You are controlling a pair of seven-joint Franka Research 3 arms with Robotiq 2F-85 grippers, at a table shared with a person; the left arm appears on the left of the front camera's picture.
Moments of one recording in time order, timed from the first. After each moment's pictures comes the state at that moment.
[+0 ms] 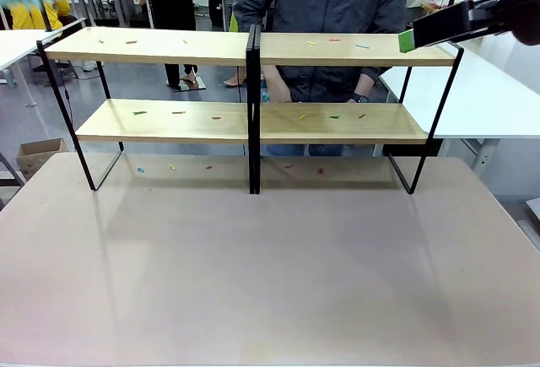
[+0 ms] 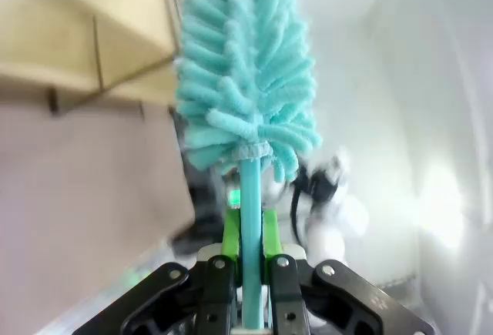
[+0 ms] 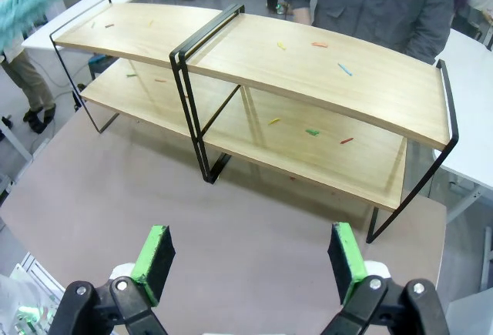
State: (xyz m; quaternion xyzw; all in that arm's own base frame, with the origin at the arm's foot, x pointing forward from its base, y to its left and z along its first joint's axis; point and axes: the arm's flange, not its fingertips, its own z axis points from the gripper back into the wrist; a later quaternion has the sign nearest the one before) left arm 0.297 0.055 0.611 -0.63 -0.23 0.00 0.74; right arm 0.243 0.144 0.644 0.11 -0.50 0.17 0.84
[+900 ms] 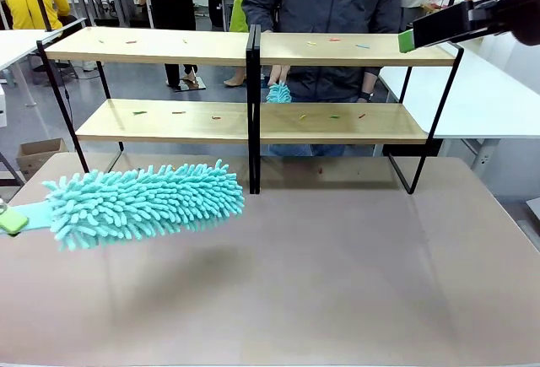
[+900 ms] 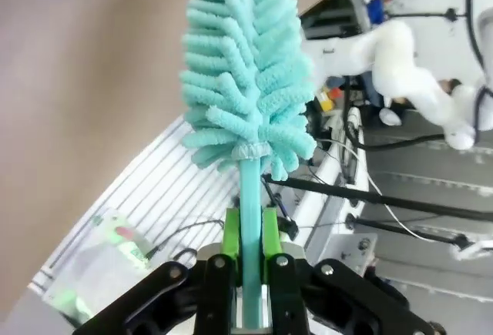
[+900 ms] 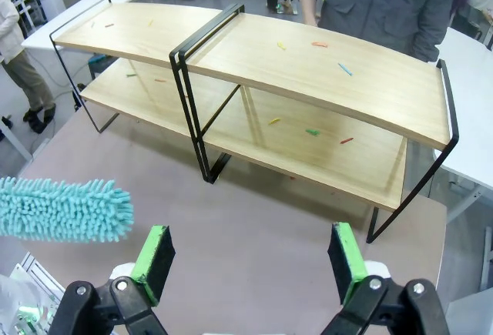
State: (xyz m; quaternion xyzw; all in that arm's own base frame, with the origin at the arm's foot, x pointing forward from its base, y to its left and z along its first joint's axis) left arm 0.260 0.000 0.498 -0.42 0.01 -0.23 0.88; right arm 0.243 0.144 0.644 0.11 -0.50 0.17 0.84
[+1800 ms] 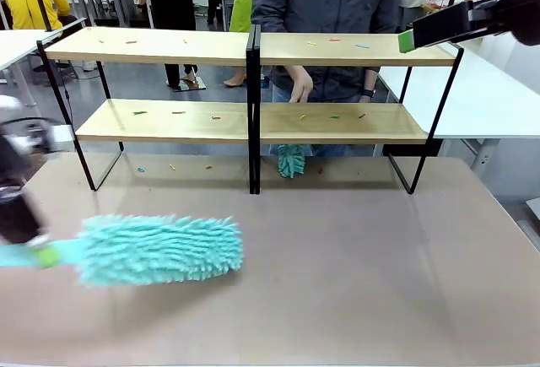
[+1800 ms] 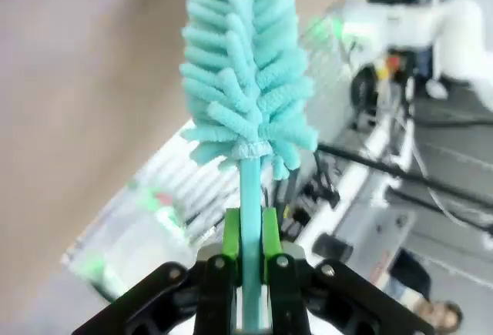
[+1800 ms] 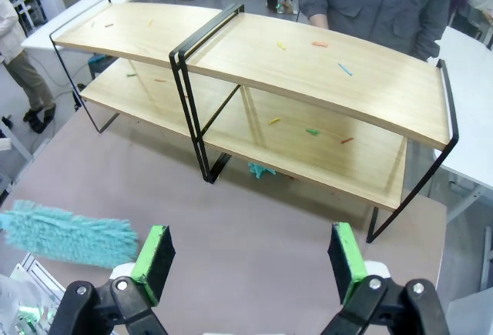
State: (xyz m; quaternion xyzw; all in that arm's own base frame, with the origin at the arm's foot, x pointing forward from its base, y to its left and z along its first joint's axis) left arm 0.264 0.006 0.457 -0.36 0.07 -0.26 0.89; right arm 0.243 0.143 0.643 0.11 -0.50 0.17 0.84
